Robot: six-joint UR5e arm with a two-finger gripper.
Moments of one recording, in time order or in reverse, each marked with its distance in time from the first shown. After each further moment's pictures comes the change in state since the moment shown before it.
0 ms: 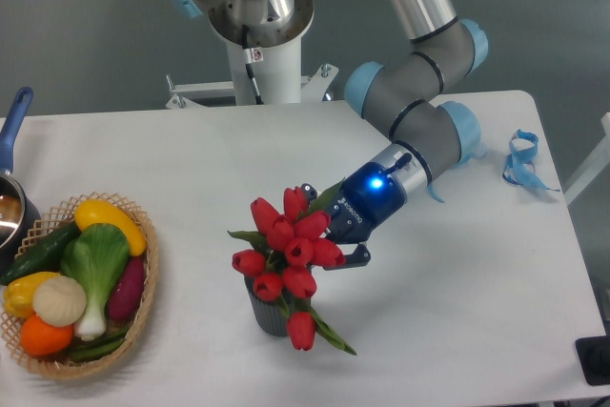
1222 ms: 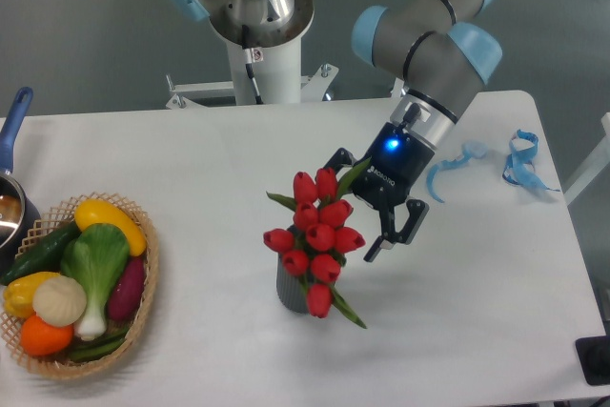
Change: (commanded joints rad) arm 0.075 0.238 -0.072 0.003 0.508 0.003
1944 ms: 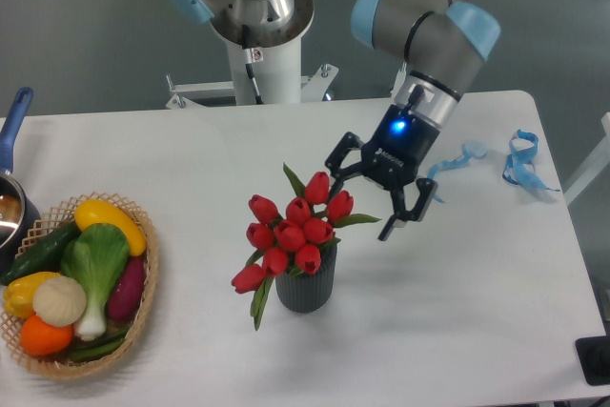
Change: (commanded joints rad) arm 0.097 0.072 0.023 0.000 0.202 0.069
